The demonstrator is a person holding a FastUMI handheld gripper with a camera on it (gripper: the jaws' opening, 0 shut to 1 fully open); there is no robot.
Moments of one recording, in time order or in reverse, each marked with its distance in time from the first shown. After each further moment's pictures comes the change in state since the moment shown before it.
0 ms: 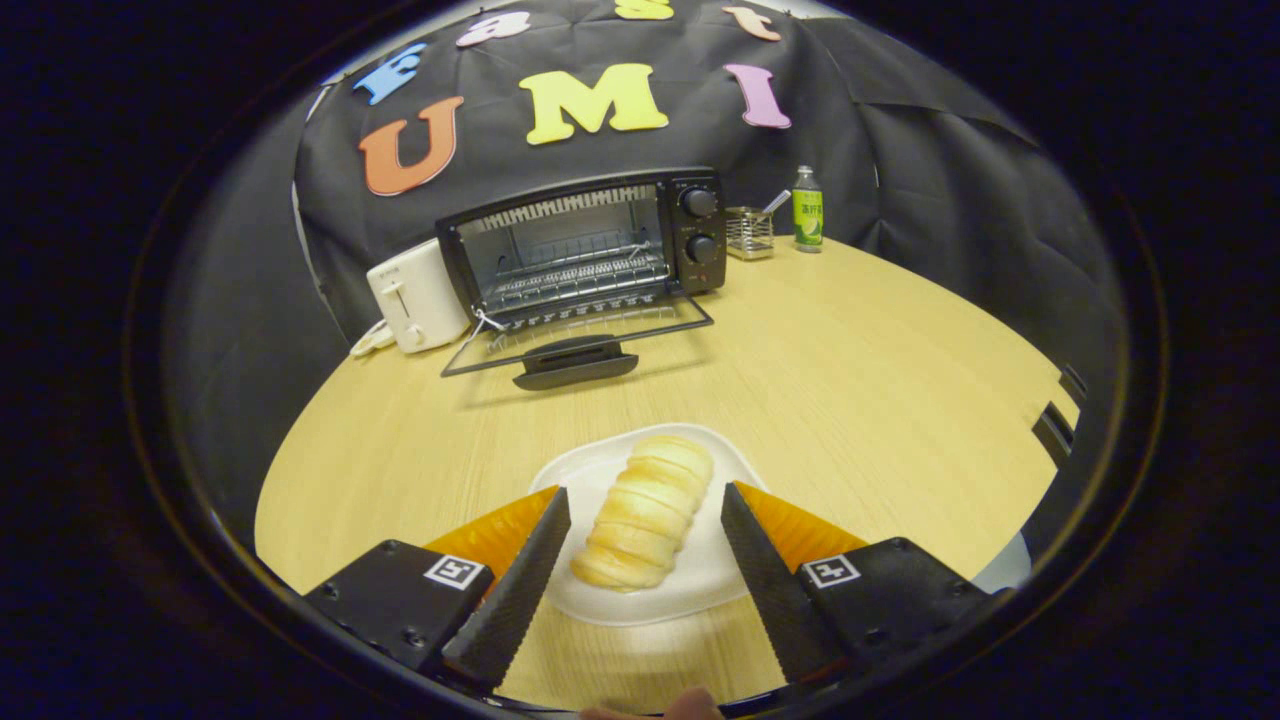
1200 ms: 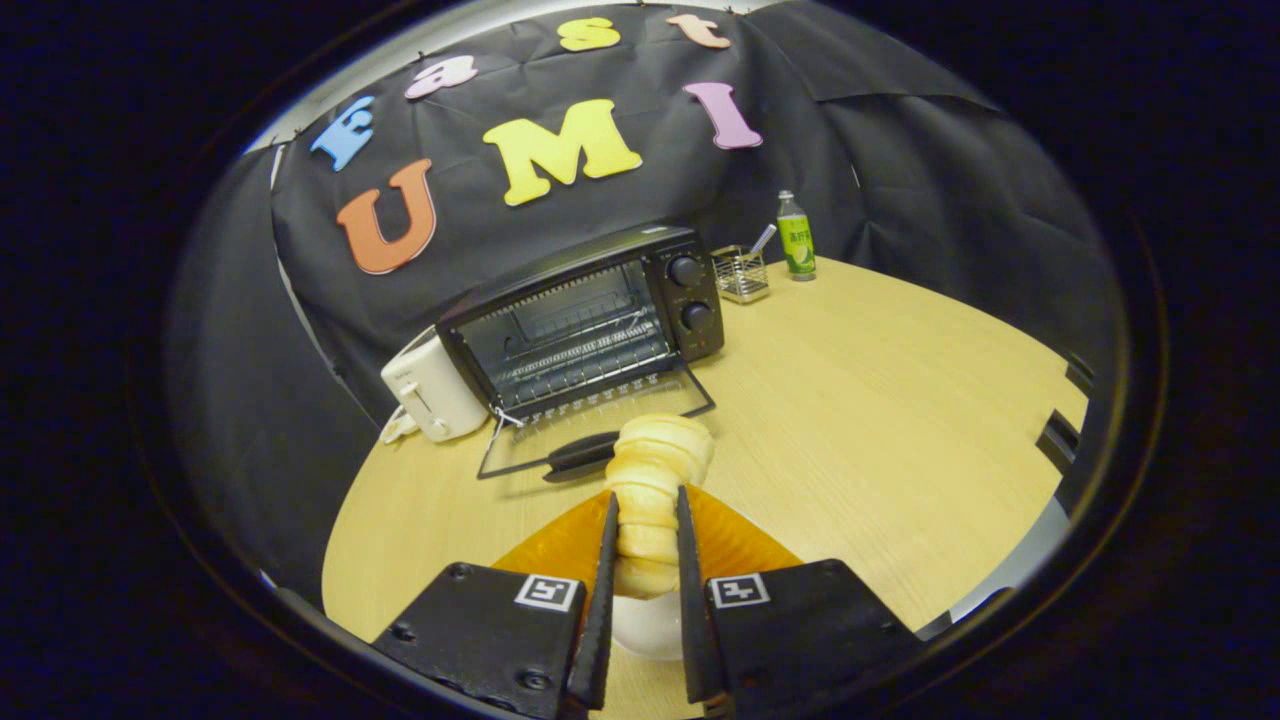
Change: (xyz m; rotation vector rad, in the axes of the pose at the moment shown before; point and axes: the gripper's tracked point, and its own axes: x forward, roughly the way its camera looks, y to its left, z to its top) arm -0.019 0.012 0.102 0.165 -0.108 0.103
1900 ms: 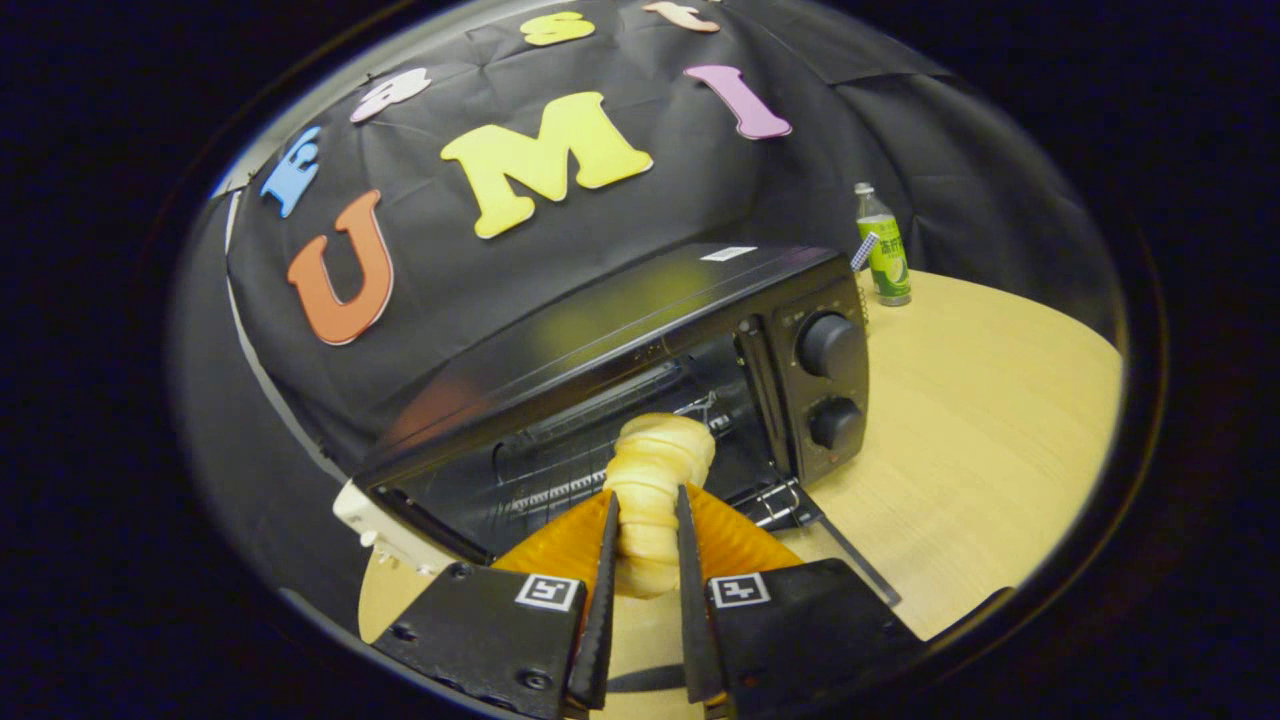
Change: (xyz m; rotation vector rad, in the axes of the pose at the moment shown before) arm 0.222 0.049 0.102 0.123 -0.101 0.037
